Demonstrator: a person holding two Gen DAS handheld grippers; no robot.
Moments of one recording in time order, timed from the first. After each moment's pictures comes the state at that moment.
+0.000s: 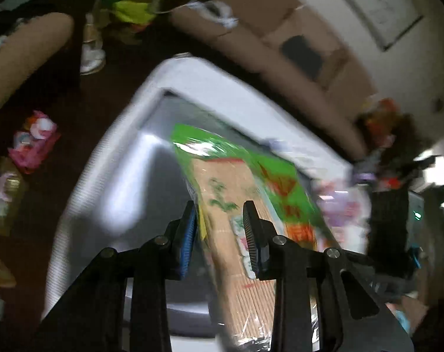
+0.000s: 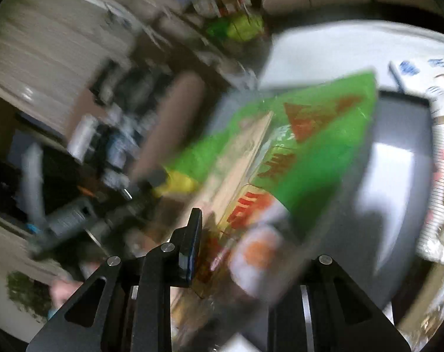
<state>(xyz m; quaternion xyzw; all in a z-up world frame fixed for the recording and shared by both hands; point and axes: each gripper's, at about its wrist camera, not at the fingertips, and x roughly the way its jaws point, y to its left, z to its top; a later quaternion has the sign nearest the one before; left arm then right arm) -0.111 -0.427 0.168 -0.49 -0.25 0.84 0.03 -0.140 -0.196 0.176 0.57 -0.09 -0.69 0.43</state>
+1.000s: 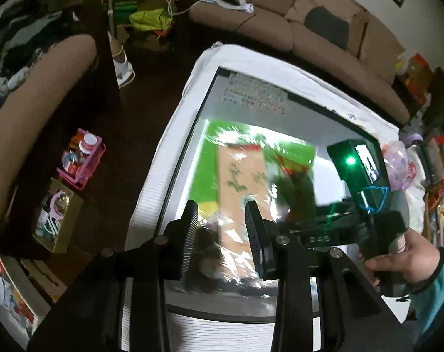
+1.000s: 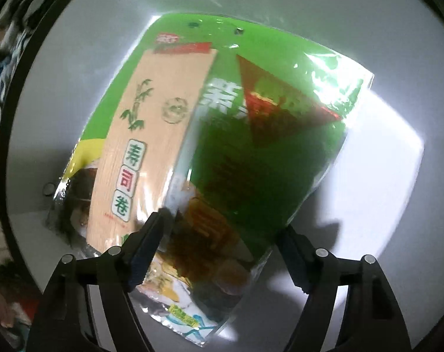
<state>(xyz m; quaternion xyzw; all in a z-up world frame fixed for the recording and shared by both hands) -0.078 -0.427 0.148 -0.51 -0.14 0.85 -0.01 -0.161 -0.268 0.066 0.66 0.16 -0.67 0.30</state>
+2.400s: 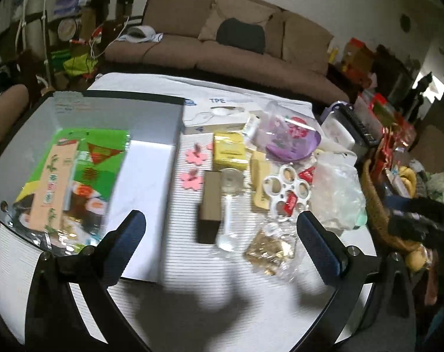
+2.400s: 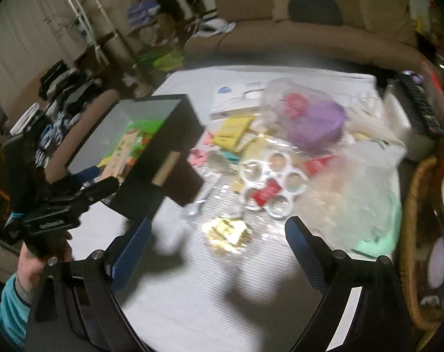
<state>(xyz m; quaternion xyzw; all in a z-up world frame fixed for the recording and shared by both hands) 0.001 -0.095 0.174 -0.40 -0.10 0.91 0.07 -0.032 0.146 0.244 0.45 0.00 -0.85 0.27</state>
